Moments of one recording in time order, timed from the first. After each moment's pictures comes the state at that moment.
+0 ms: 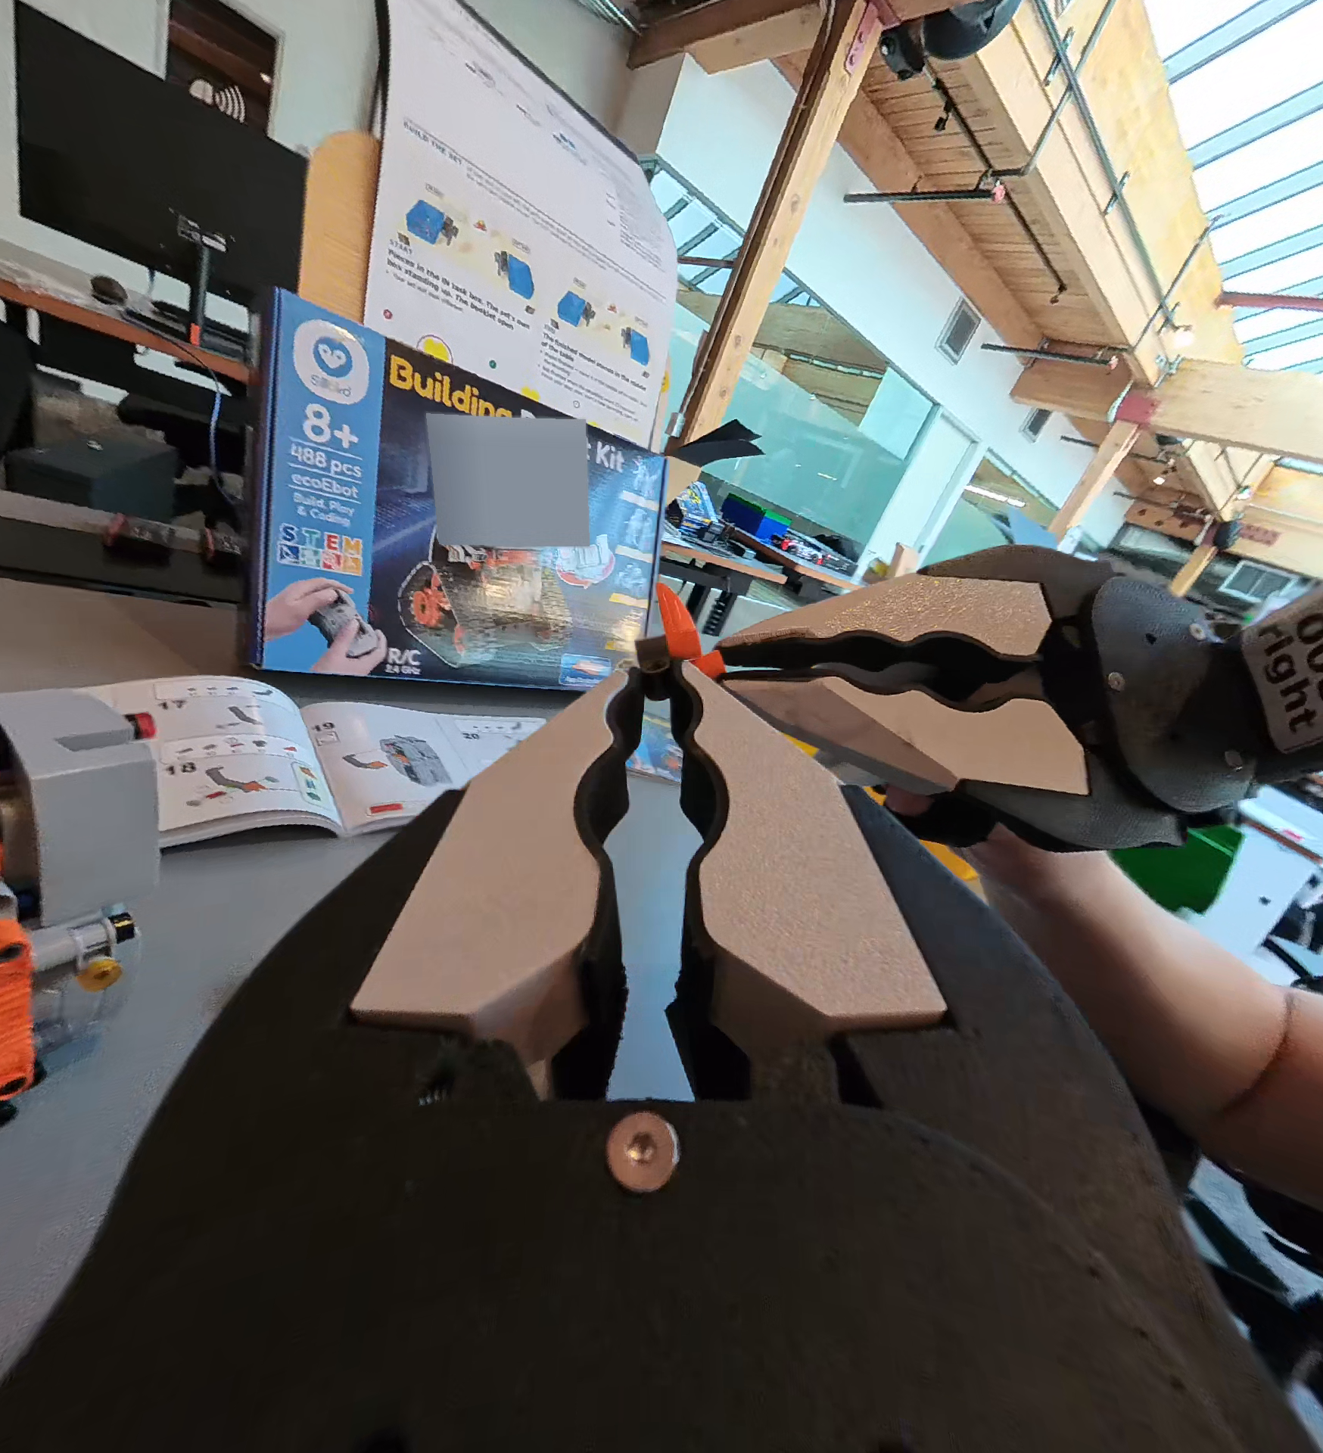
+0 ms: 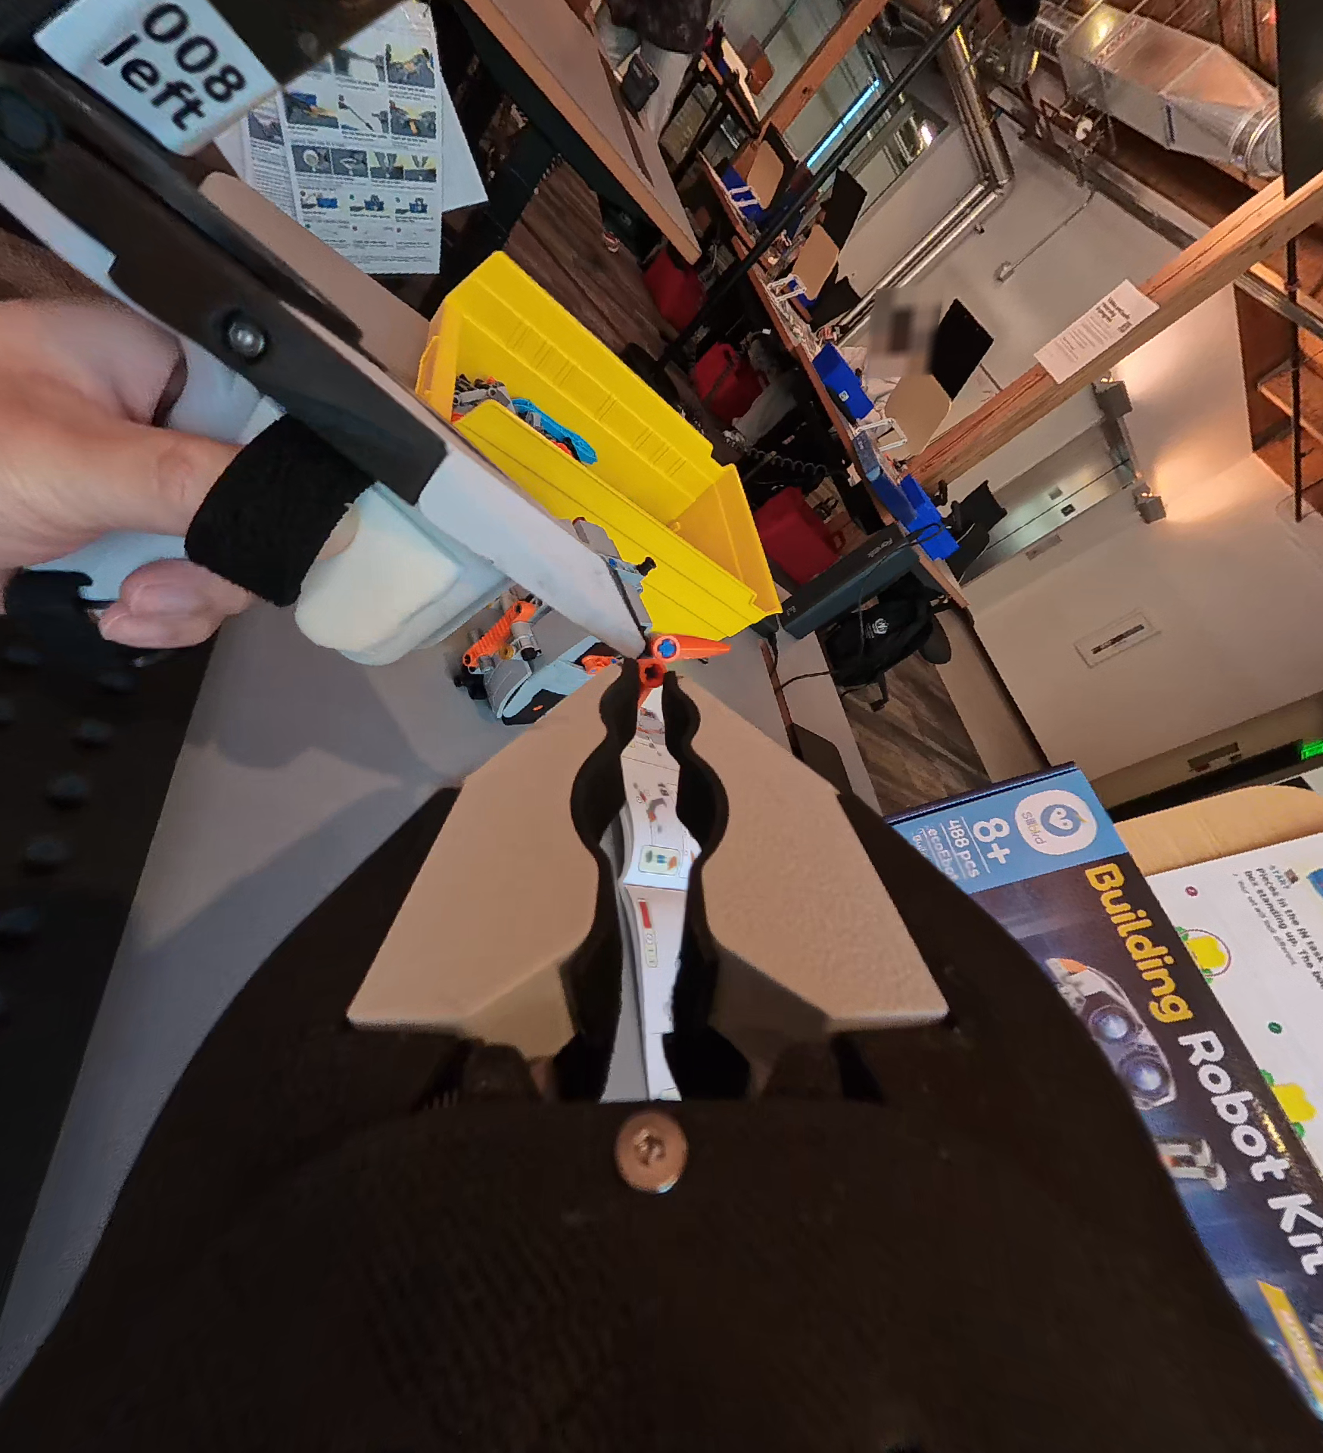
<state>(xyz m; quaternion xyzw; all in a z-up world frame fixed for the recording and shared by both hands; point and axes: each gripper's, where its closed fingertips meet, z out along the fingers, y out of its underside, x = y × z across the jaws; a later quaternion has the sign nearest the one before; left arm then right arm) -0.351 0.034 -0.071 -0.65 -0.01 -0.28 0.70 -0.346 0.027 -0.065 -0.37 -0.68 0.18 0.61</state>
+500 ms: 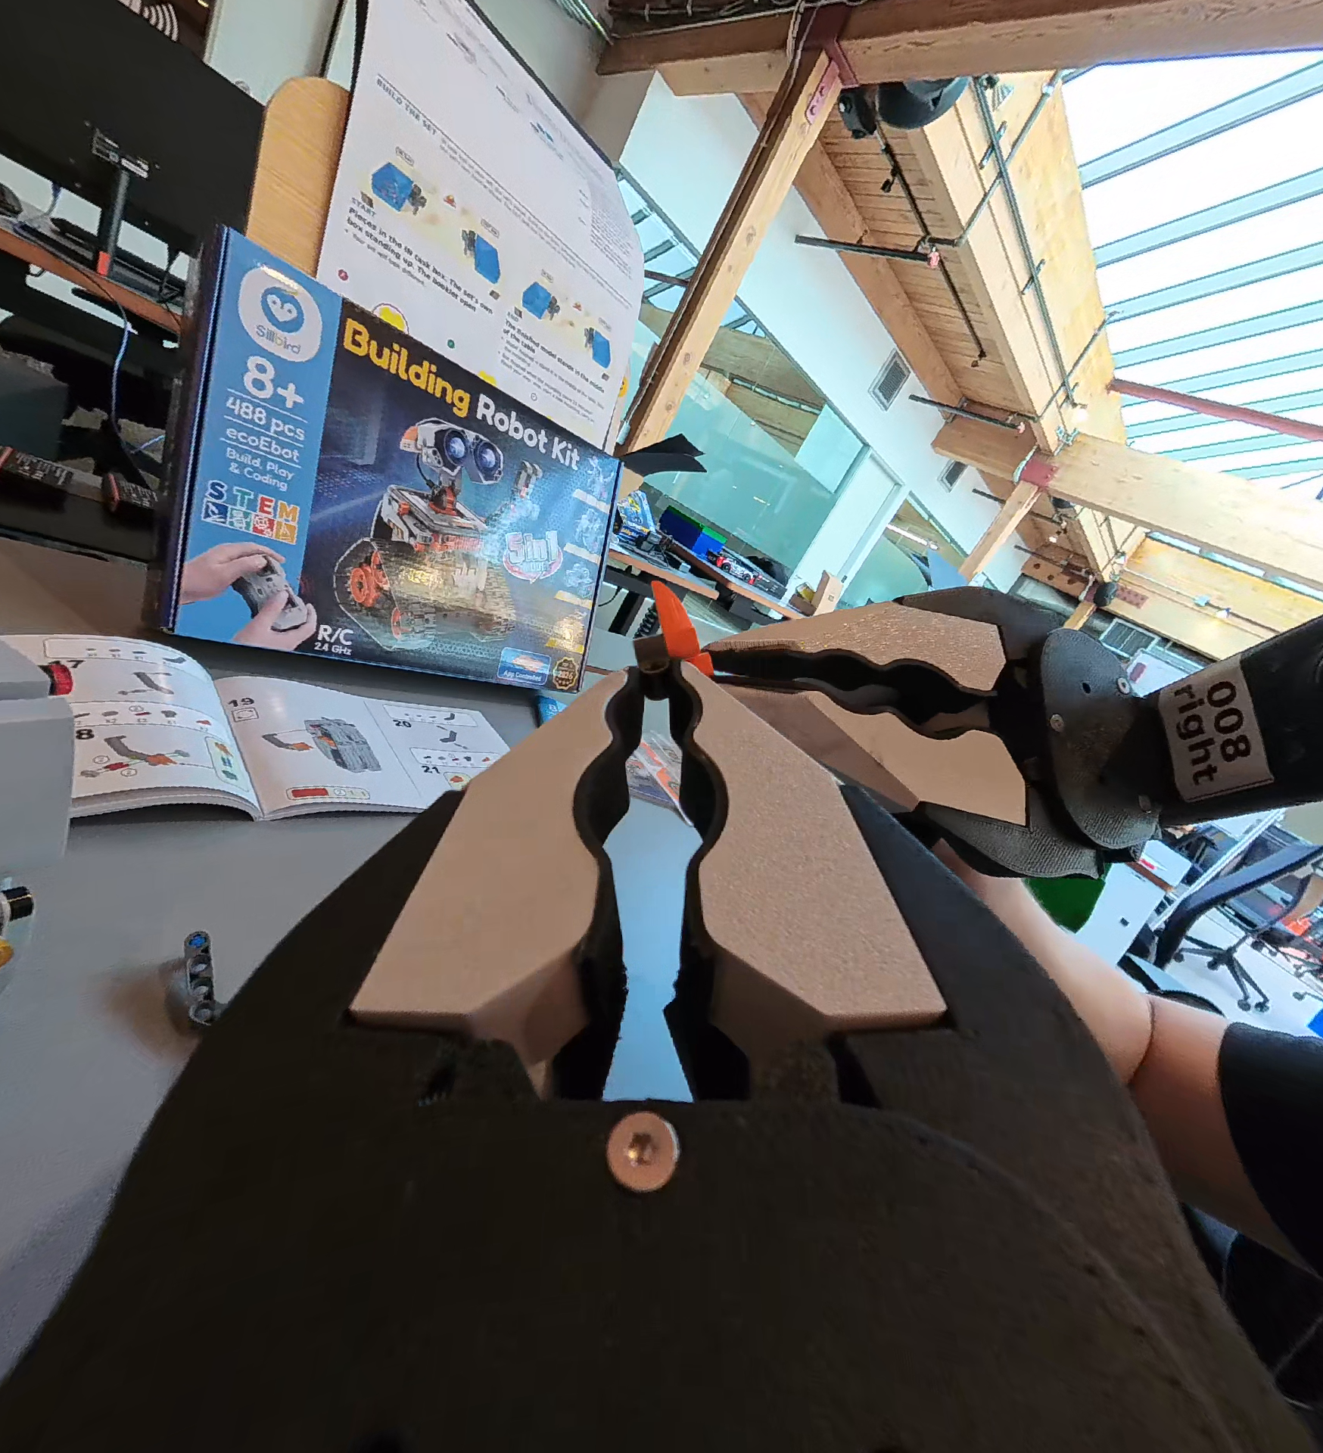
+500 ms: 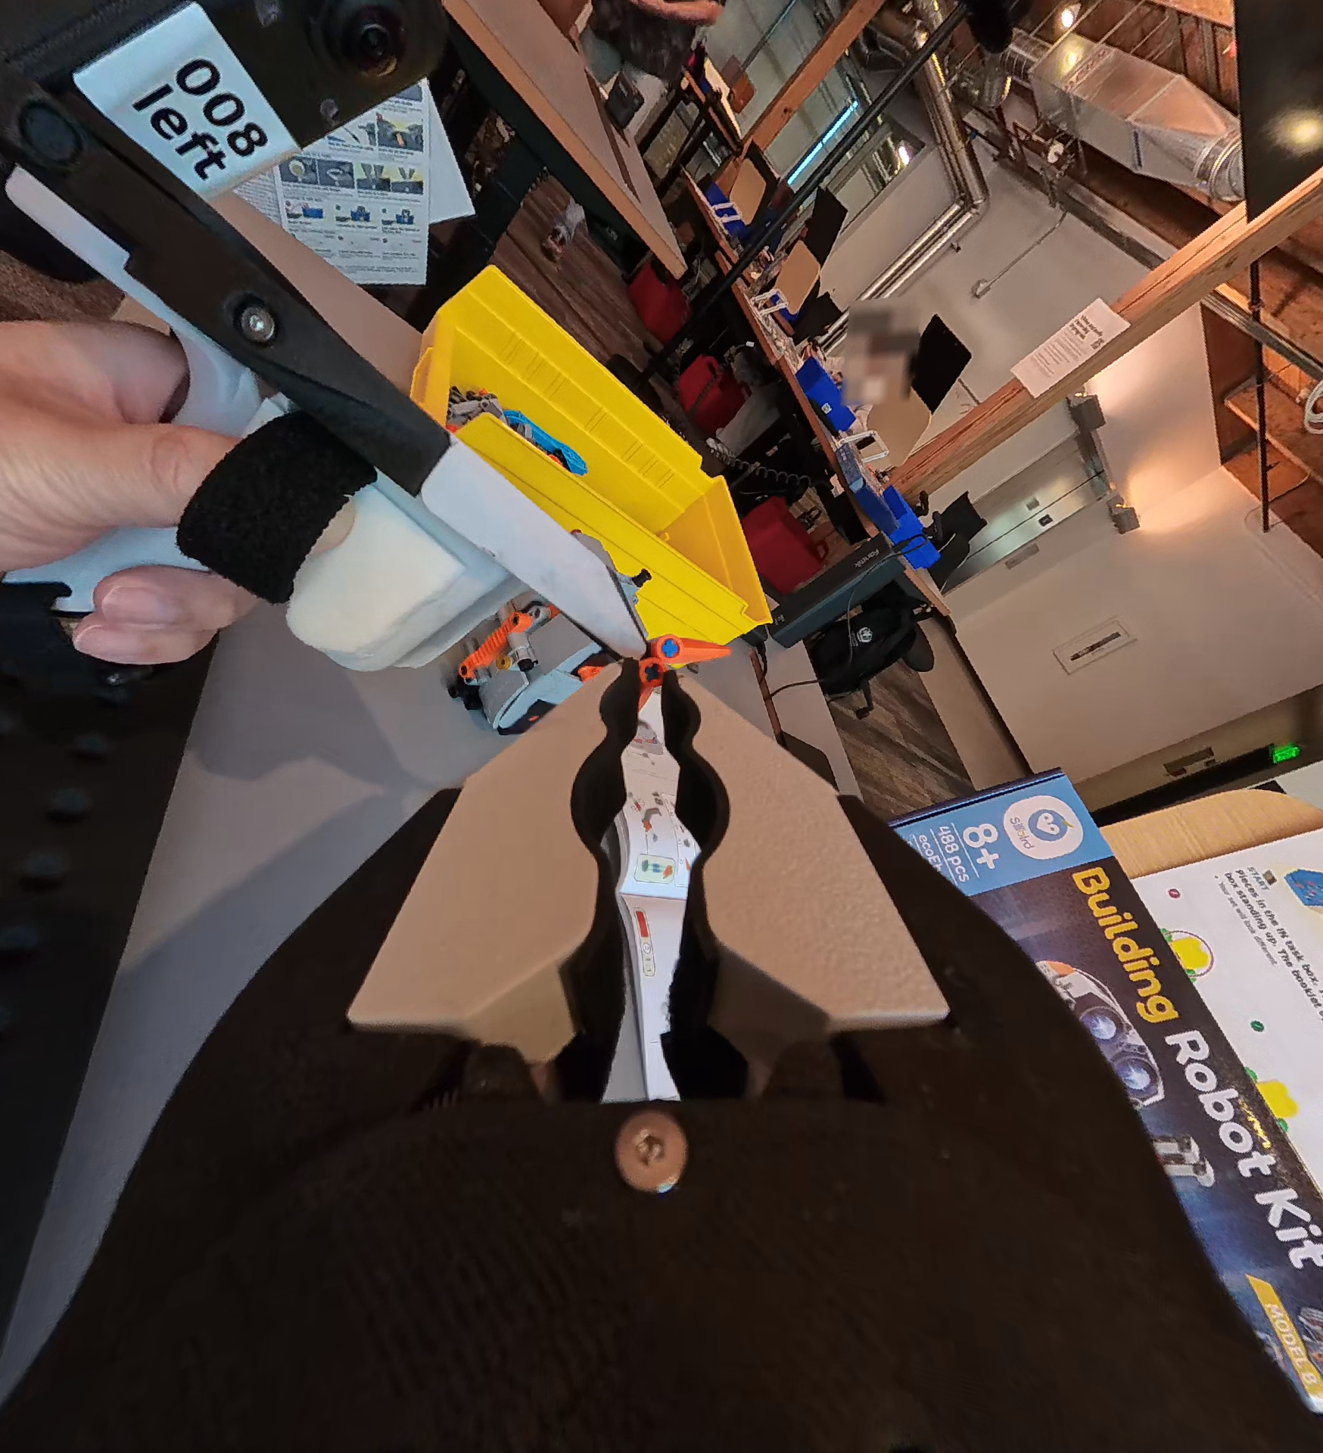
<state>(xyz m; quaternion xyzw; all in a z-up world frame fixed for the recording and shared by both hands) -0.347 0.029 -0.069 -0.63 -0.03 -0.35 0.69 -0.346 0.023 -0.063 -0.36 -0.67 0.18 0.62</state>
